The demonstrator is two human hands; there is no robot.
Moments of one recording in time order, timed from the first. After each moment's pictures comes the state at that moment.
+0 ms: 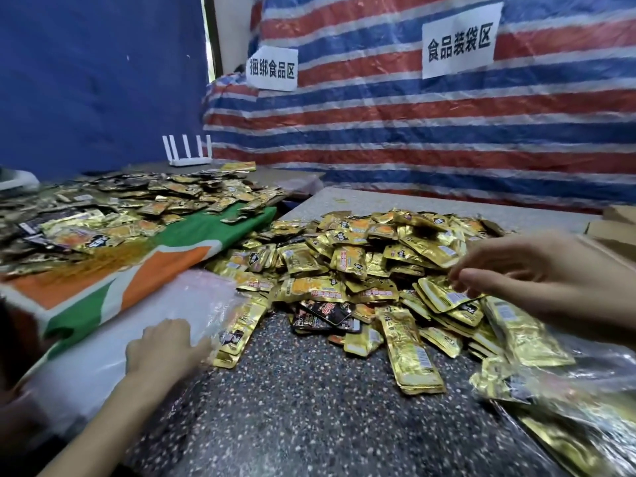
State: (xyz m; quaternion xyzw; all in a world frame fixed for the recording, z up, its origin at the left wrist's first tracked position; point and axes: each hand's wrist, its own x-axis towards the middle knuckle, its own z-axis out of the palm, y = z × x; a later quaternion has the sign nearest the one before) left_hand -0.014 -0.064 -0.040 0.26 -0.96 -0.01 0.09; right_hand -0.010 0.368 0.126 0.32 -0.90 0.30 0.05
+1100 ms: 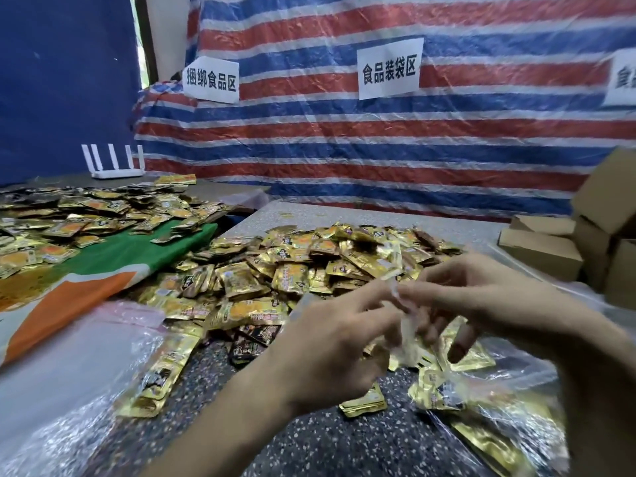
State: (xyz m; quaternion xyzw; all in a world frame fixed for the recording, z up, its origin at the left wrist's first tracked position) left_hand -0.008 0.170 0.069 -0.48 -0.81 -0.23 0.26; right_hand -0.006 0.376 0.132 0.14 -0.85 0.49 -0.12
